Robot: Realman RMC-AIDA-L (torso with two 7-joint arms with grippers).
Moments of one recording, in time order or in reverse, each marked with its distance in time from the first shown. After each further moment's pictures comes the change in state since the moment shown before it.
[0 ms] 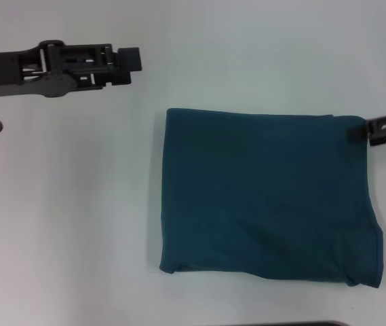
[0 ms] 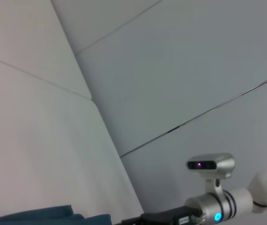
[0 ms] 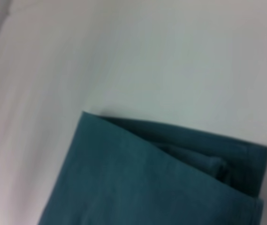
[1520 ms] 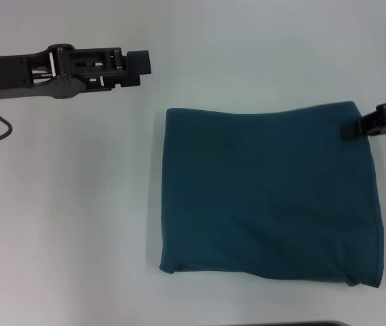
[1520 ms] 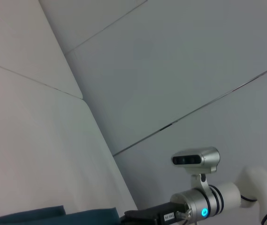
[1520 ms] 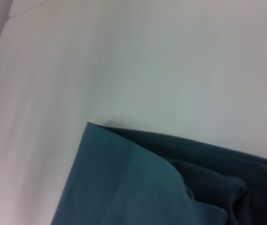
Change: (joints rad) left arm -0.008 -0.018 -0.008 0.008 0.005 0.009 0.032; right arm 0.028 0.026 -0.028 0.030 0.015 0.064 0.022
